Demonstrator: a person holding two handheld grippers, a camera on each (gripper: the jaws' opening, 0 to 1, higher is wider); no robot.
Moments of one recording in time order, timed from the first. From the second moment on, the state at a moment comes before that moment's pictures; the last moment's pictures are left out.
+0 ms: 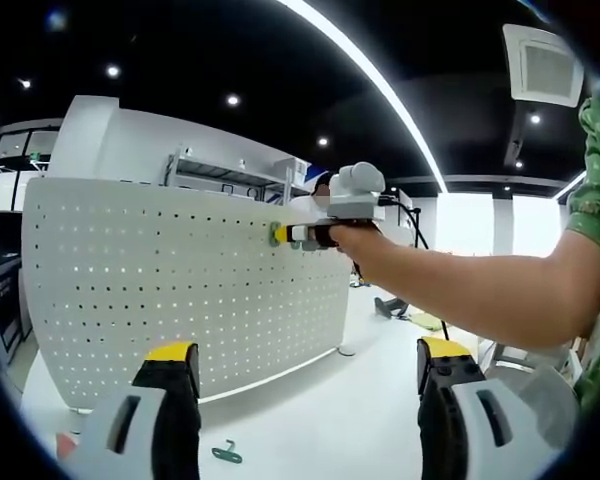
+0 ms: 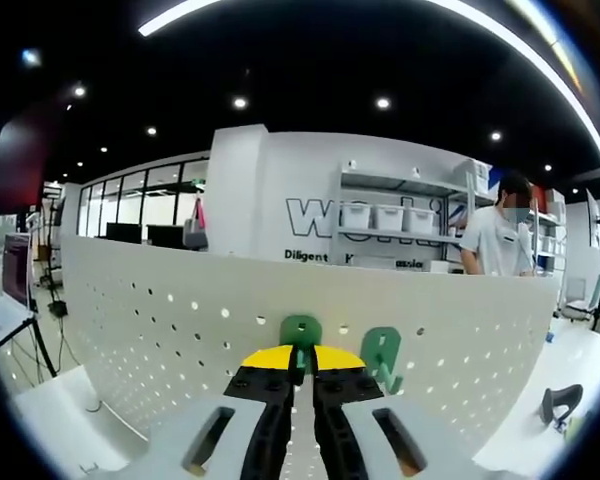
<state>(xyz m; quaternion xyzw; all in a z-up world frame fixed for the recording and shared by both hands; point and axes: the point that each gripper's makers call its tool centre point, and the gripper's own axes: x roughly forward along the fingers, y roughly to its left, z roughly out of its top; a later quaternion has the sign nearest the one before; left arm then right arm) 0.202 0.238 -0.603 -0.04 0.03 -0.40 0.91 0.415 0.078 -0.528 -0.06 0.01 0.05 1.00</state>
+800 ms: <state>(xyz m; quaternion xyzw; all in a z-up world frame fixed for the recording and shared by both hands) 0.203 0.239 -0.605 -0.05 0.03 -0.40 0.91 0.416 0.078 -0.516 -0.07 0.00 0.05 1.00</state>
